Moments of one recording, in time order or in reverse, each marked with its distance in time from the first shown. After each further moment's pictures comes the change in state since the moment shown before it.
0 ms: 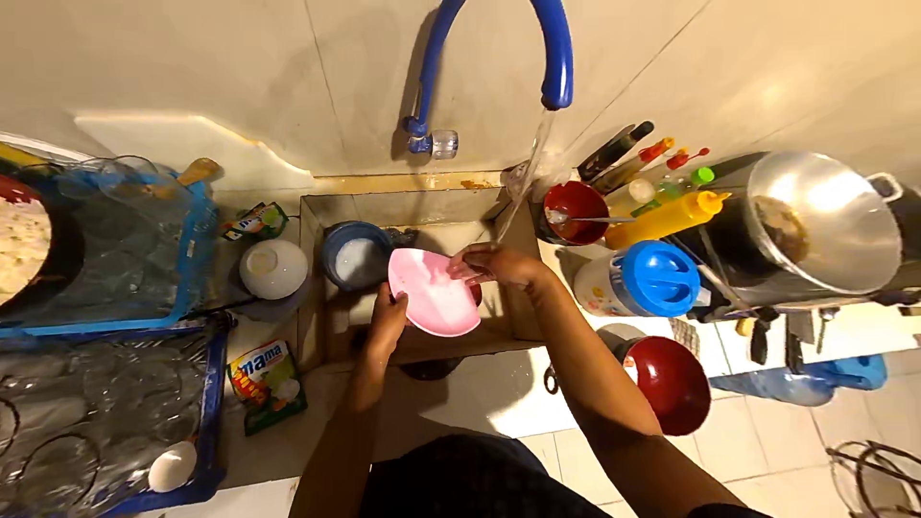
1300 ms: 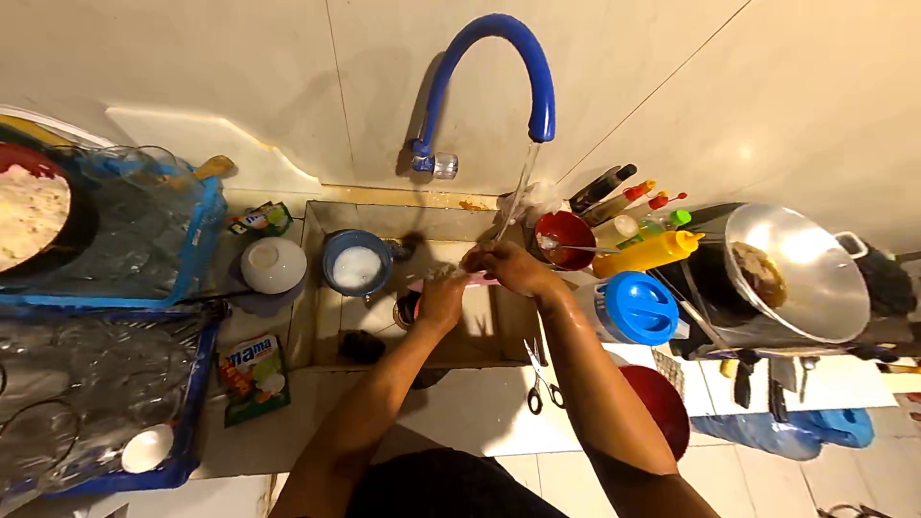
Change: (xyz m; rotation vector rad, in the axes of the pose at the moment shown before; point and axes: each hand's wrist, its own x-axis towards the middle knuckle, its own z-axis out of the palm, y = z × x) left_hand 0.015 0.031 0.092 0.960 -0.150 0.614; right_hand -0.051 -0.044 0.000 -0.417 0.192 -0.119
